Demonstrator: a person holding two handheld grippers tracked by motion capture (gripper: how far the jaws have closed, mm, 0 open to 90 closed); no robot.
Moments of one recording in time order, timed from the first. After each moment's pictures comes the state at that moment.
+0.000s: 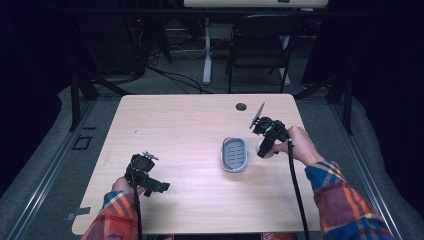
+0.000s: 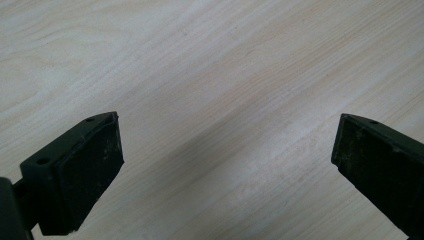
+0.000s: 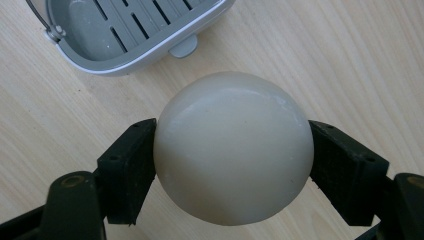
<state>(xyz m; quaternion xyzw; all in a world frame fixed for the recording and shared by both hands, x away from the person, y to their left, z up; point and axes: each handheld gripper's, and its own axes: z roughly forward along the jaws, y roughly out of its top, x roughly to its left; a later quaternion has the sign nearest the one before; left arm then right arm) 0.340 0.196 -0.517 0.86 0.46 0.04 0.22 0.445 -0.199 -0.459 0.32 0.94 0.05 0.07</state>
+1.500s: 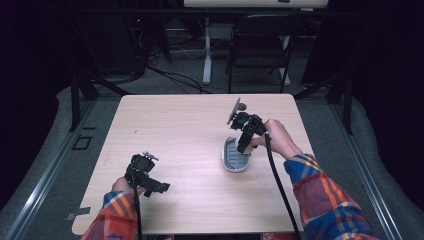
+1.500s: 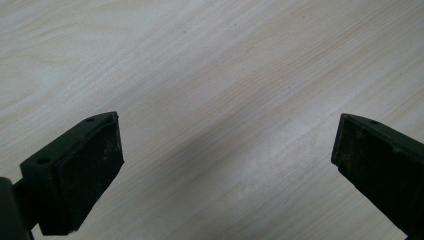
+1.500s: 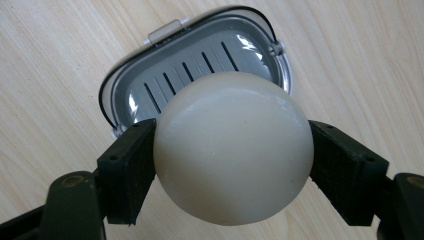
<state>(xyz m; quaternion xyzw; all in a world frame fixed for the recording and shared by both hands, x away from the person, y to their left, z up) 0.340 0.196 -0.518 0.86 0.46 0.03 0.22 0.463 -0.137 -0.455 0.28 0.96 0.06 0.06</state>
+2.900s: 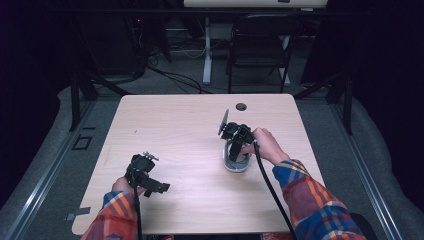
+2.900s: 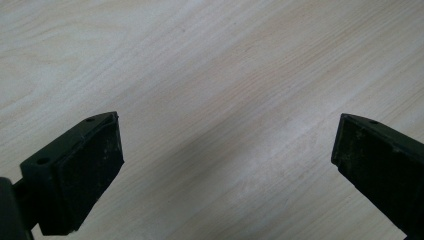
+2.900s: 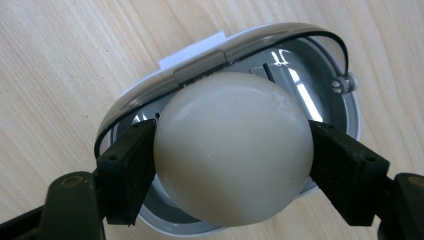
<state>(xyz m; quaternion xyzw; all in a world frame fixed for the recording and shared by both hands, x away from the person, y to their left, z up) 0.340 0.196 -0.518 0.86 0.46 0.03 0.22 0.465 -0.112 -0.498 0.25 0.97 0.03 0.04</state>
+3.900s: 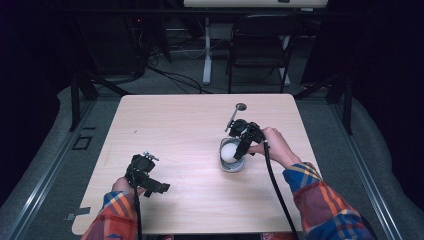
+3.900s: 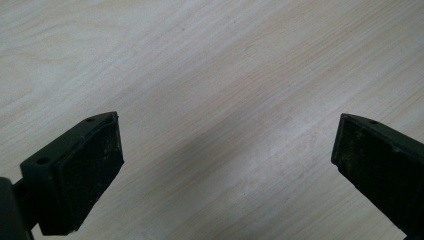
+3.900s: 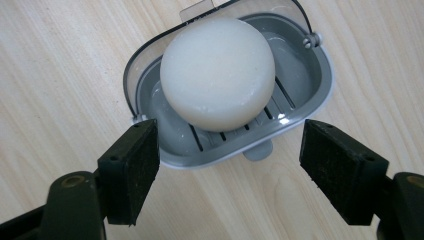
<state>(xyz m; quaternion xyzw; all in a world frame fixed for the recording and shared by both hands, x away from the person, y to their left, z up) 0.340 0.196 -0.519 0.86 0.46 0.03 0.21 0.445 -0.136 -0.465 0.26 0.96 0.09 0.05</state>
